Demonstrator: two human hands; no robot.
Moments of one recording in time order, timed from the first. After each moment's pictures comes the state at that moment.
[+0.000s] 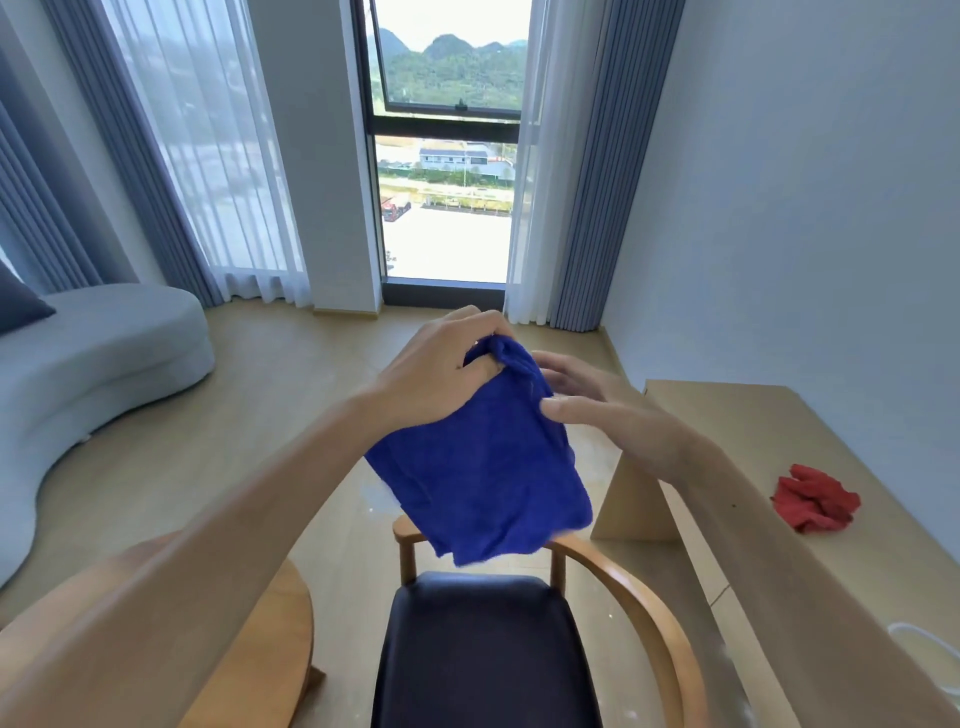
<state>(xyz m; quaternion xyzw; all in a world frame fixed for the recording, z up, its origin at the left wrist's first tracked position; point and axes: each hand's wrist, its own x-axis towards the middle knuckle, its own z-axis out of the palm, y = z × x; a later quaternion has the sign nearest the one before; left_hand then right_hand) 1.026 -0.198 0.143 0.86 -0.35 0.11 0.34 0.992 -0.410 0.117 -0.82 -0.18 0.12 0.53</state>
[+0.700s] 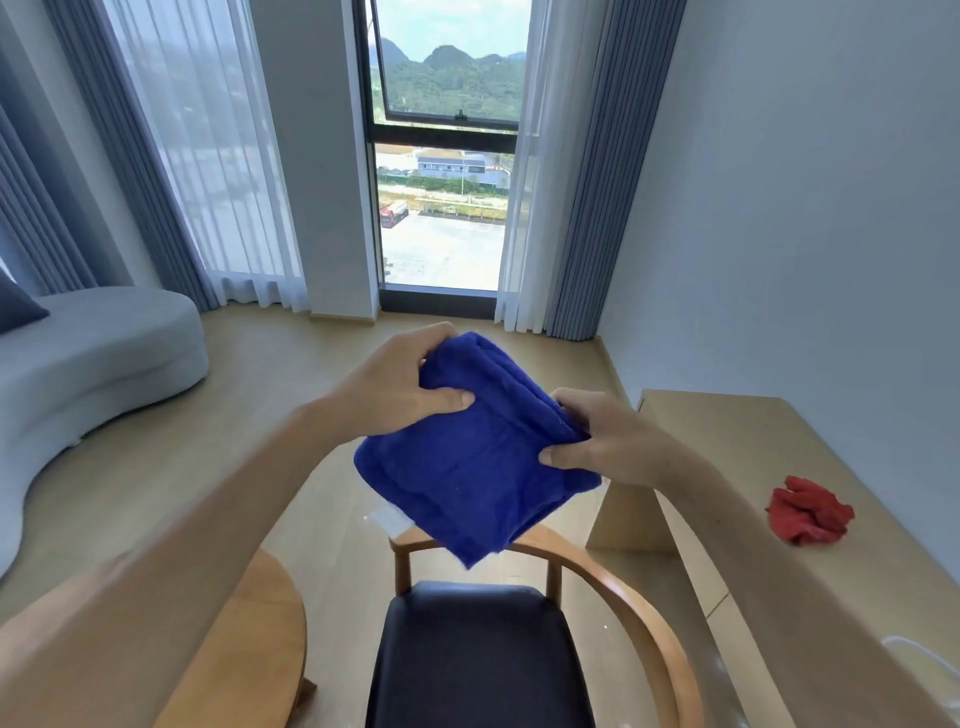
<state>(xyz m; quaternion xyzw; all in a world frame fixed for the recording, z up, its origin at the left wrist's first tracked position) 1.033 -0.158 0.133 0.84 -0.32 0.03 0.44 0.997 -0.410 0.111 -0.90 -0.19 0.07 0.37</state>
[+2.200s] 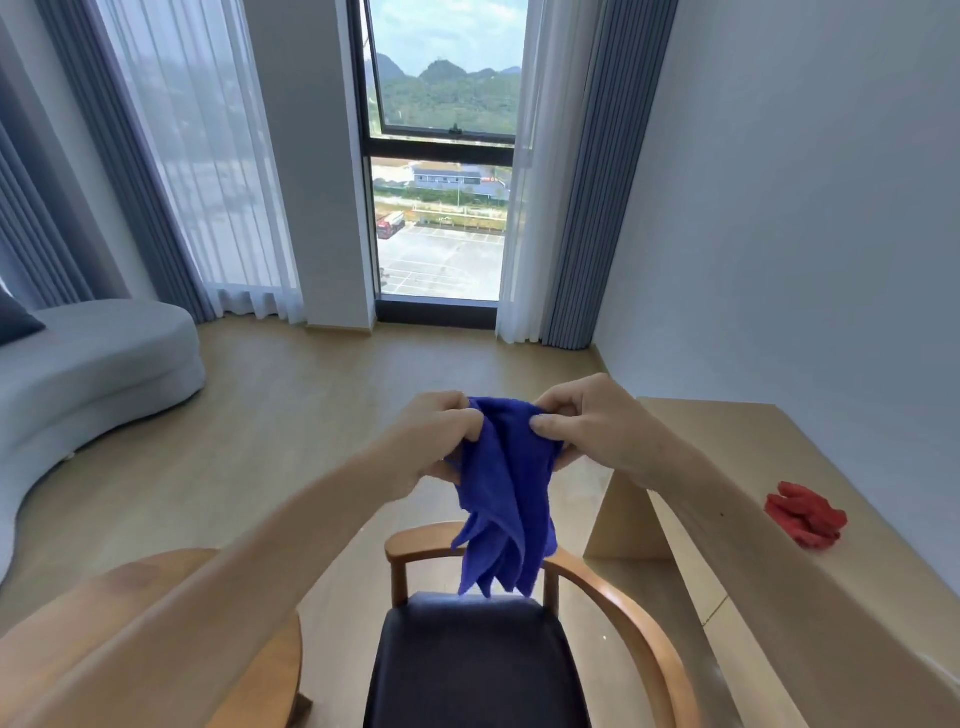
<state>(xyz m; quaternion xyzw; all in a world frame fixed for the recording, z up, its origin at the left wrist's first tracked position) 1.007 -0.202 0.117 0.79 -0.04 -0.16 0.59 0.983 -0.398 0.139 -0.89 -0.11 0.04 0.45</state>
